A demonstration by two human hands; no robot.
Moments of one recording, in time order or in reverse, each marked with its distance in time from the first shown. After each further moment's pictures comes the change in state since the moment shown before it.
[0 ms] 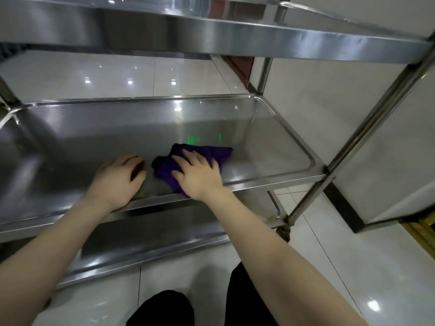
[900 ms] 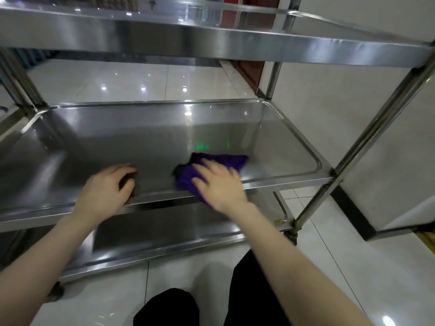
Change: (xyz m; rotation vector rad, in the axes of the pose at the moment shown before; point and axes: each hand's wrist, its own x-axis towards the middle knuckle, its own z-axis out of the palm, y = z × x) left_hand -0.047 -0.023 -0.013 -0.094 0.163 -0.032; right_hand -0.044 0.020 0.000 -0.049 0.163 -0.033
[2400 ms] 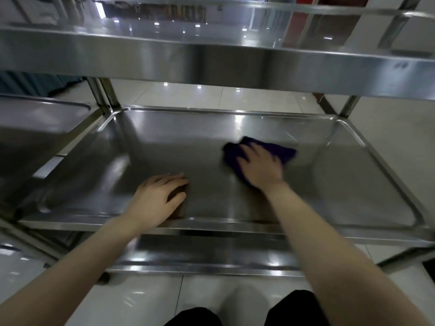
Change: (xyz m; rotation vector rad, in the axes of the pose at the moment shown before) left_hand 0.019 -0.019 -0.011 0.119 -0.215 -0.062; right_hand 0.152 -0.006 0.013 0.071 -0.118 0.068
